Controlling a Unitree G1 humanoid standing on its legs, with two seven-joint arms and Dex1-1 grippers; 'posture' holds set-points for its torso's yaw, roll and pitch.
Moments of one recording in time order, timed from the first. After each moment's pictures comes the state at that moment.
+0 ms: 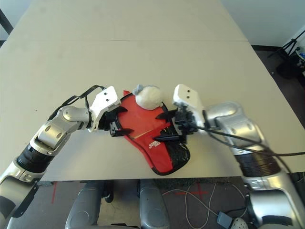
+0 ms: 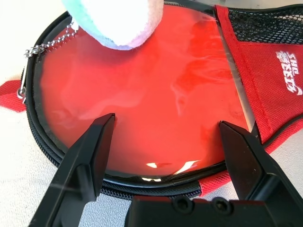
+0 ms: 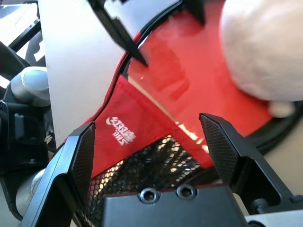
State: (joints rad) left arm -0.65 0.44 -0.41 -0.11 -0.11 0.71 -0.85; right arm -0.60 -0.99 0.12 0.00 0.40 0.60 1.49
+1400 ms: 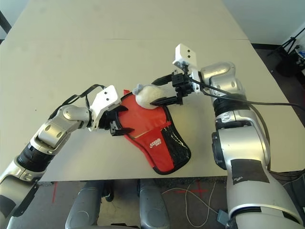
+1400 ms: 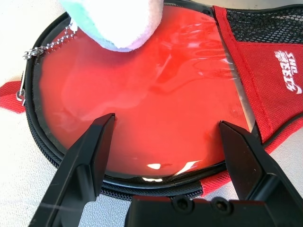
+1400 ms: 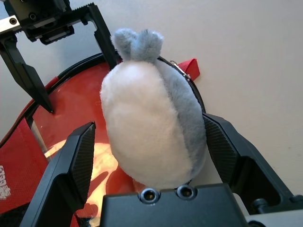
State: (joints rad) left arm -0.66 0.44 -0.41 -0.10 -0.12 0.70 -0.86; right arm -1.17 -0.62 0.22 1.02 0.07 -0.04 1.60
